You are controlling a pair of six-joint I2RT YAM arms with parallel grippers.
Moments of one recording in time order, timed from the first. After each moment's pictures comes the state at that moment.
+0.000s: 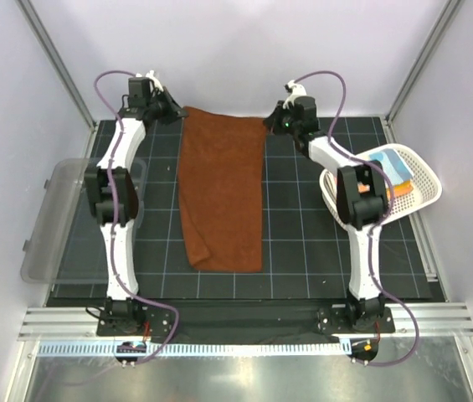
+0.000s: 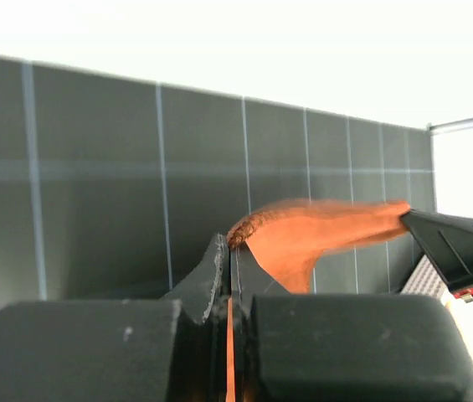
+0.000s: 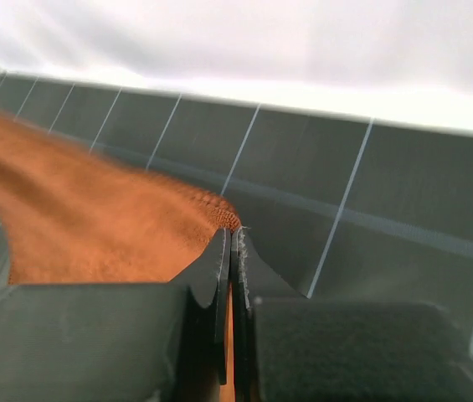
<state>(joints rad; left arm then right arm) -0.06 2.27 2.13 -0.40 0.42 -0.55 0.26 2.20 1.74 0.17 -0.25 0.33</state>
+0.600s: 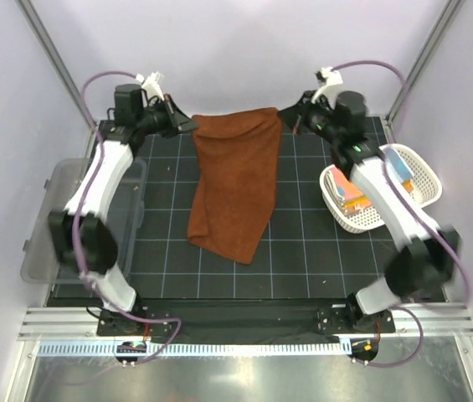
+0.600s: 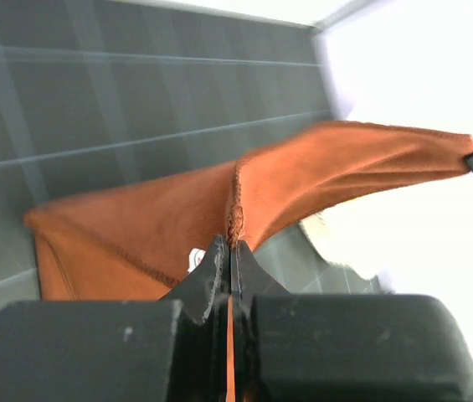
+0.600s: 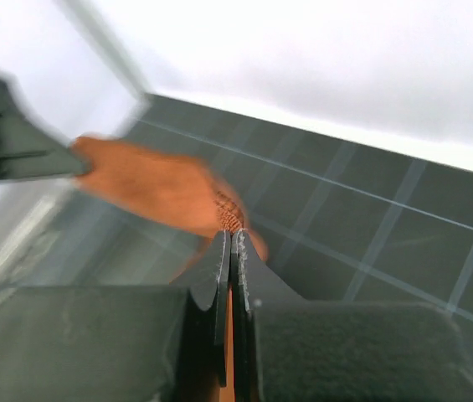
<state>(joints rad) -0.10 1.86 1.70 -0.32 0.62 -0.56 0.25 1.66 1.47 0.05 -0.36 0.31</state>
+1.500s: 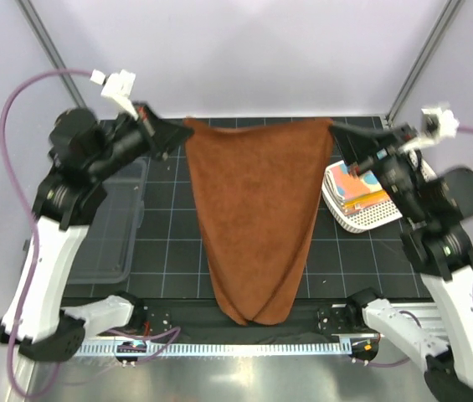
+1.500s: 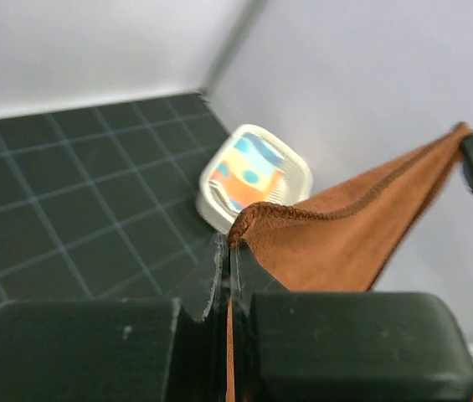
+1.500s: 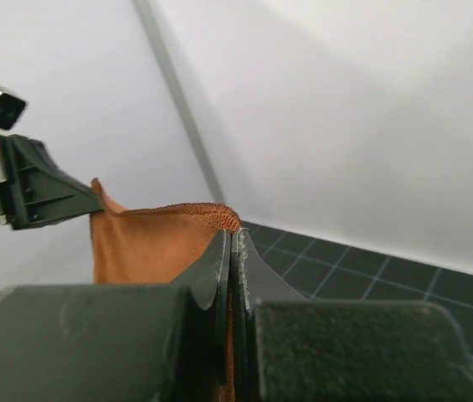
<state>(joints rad) -0.40 1.09 1.63 -0.57 0.42 -0.51 0.37 0.74 1.26 -0.14 -0.24 0.44</state>
